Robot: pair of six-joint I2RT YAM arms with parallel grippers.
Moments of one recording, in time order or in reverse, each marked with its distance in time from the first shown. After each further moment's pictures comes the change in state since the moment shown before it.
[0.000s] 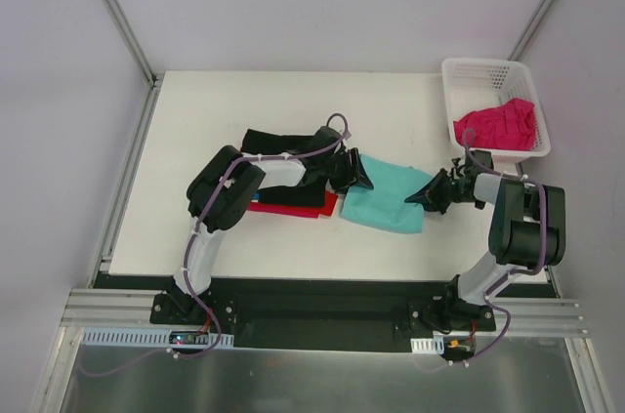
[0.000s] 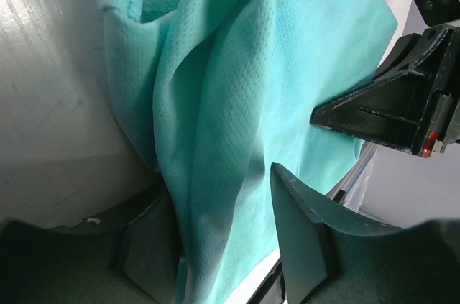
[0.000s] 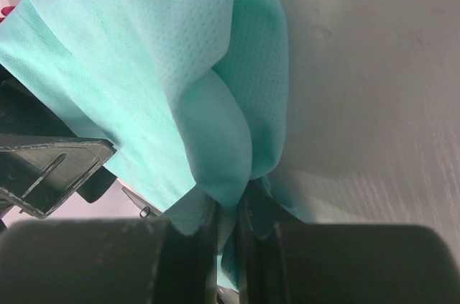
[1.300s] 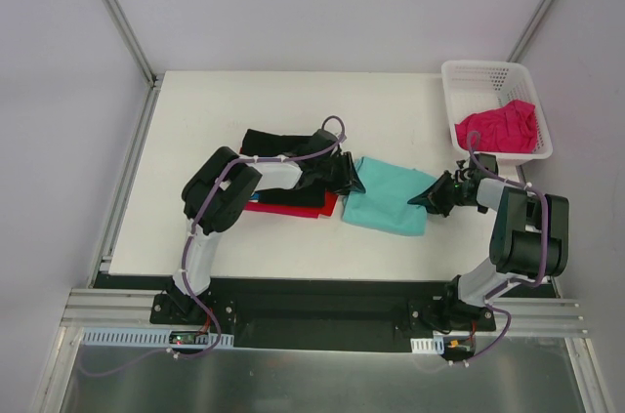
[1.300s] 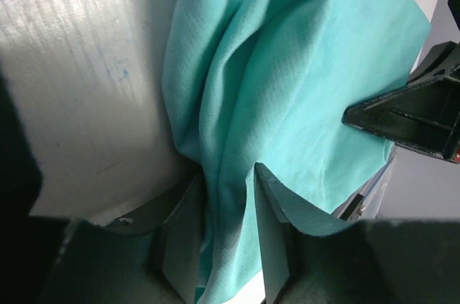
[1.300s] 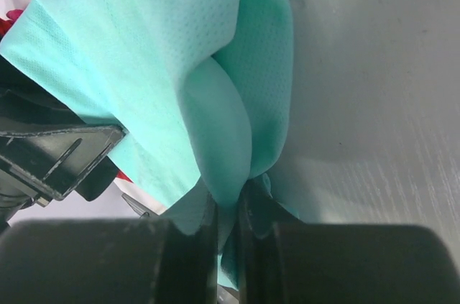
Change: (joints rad) left arm 0.002 -0.034 -0.057 -0.011 -0.051 0.032; right arm -0.021 -0.062 -0.041 0.003 0.014 0.003
